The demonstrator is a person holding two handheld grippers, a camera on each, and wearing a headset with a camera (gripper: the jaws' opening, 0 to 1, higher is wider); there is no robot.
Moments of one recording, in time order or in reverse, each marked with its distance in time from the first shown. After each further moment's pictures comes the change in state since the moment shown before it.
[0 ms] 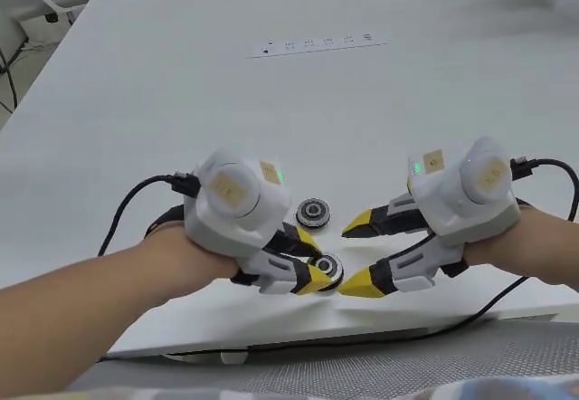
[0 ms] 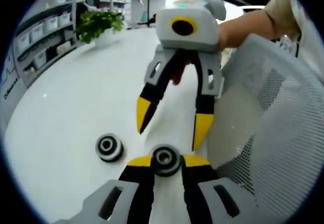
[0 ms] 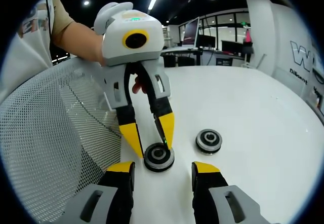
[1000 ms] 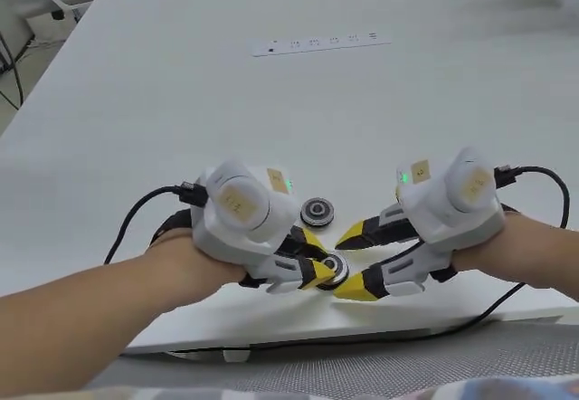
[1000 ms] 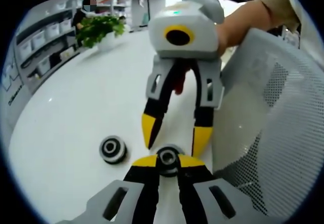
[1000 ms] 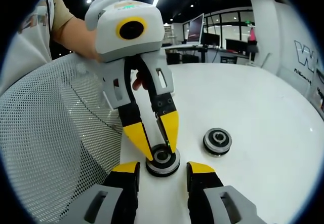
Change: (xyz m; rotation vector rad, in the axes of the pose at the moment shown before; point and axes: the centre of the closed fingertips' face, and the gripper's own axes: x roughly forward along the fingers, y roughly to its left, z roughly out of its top) left arm 0.002 0.005 0.002 0.033 -0.015 0.059; right arm 0.017 0.003 -0.004 0.000 0.011 0.034
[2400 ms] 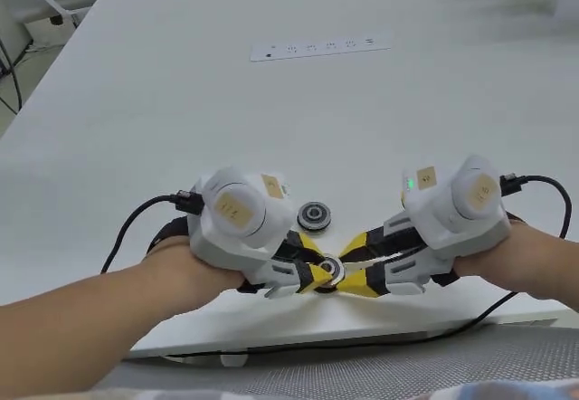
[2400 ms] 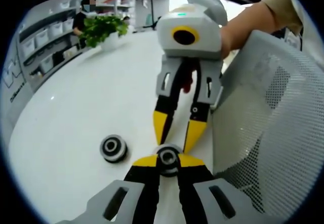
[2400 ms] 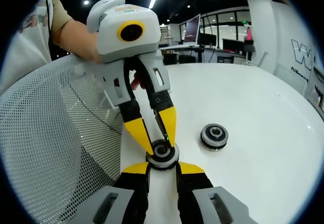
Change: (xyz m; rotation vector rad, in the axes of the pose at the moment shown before) left arm 0.001 0.000 0.000 -0.019 -0.011 0.020; right arm -0.009 0.000 -0.006 0.006 0.000 -0.024
